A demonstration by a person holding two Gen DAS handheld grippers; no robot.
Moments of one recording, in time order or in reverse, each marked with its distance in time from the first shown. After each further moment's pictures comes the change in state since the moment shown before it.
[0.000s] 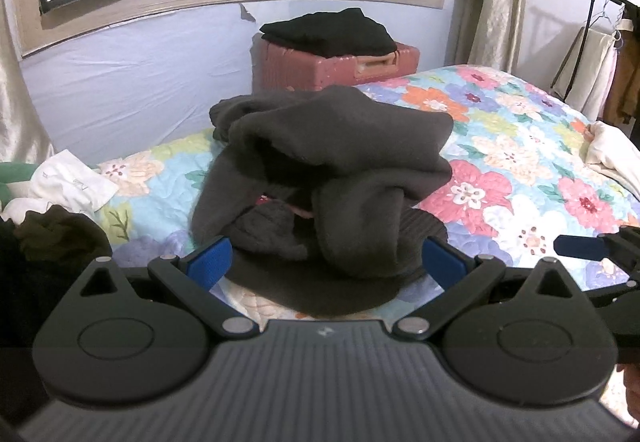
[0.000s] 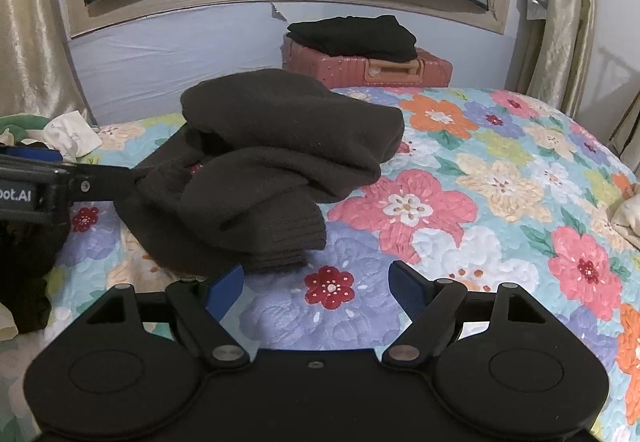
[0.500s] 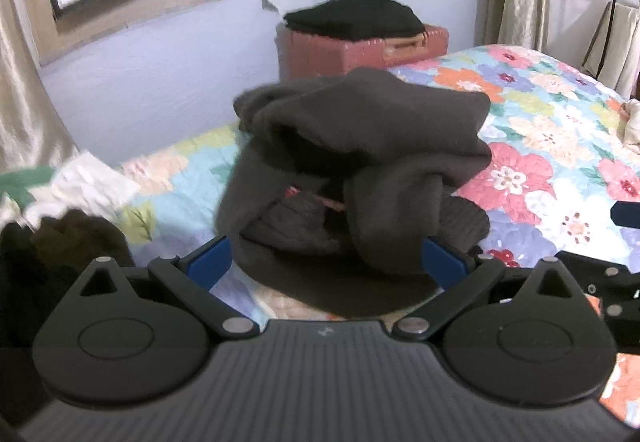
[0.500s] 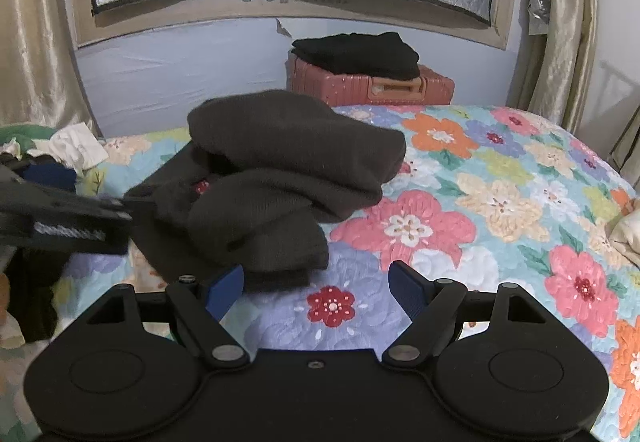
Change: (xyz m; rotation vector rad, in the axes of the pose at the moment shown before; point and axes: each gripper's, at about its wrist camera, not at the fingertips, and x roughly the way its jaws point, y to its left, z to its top) left arm 0.027 -0.002 0.000 0.015 0.056 0.090; right arm -0.012 -0.001 0.008 -0.011 -0.048 0.013
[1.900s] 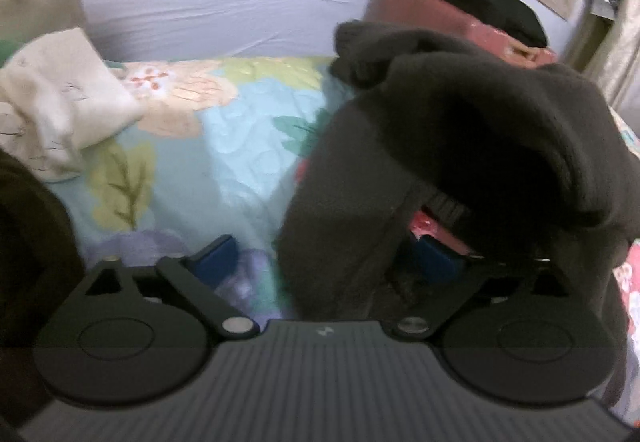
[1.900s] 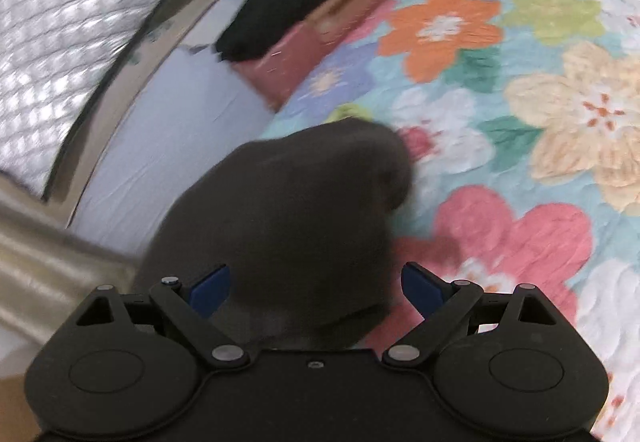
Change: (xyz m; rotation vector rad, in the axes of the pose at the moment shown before) left arm 0.164 0.117 0.005 -0.351 0.078 -0.007; right arm 0.213 -0.155 0.075 0.729 0.208 0.352
